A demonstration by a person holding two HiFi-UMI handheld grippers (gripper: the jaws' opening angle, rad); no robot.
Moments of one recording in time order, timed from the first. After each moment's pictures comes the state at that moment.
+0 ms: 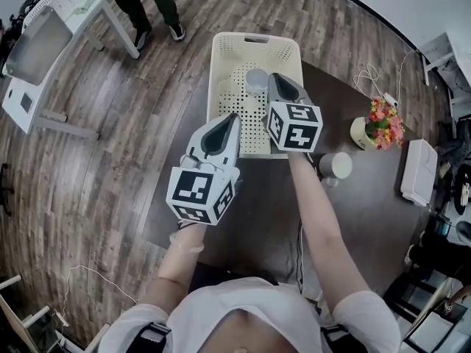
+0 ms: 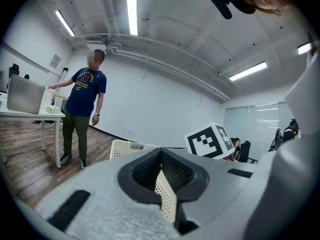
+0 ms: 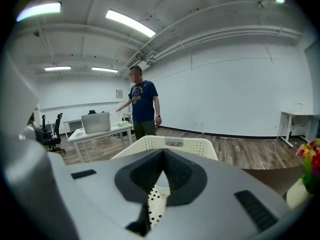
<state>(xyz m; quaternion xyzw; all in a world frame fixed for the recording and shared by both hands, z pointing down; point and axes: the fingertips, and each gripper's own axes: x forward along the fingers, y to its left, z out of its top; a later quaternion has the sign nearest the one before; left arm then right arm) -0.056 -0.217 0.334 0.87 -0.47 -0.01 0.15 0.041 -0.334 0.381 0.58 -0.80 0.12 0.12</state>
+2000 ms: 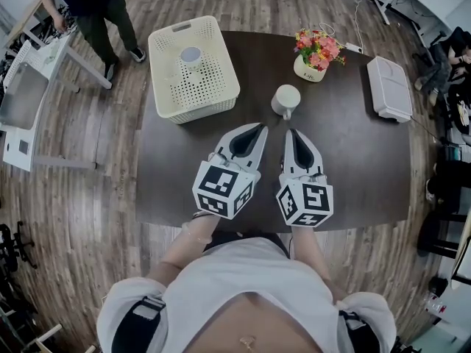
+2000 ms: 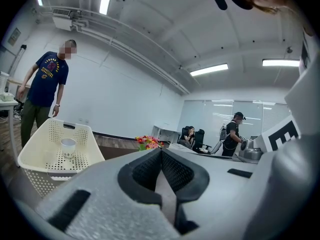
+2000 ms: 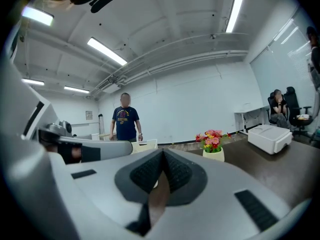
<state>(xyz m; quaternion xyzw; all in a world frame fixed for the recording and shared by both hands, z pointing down) 0.131 -0.011 0.323 0.96 -0.25 0.04 0.14 0.189 0.018 0.329 0.73 -0.68 0.12 -0.01</state>
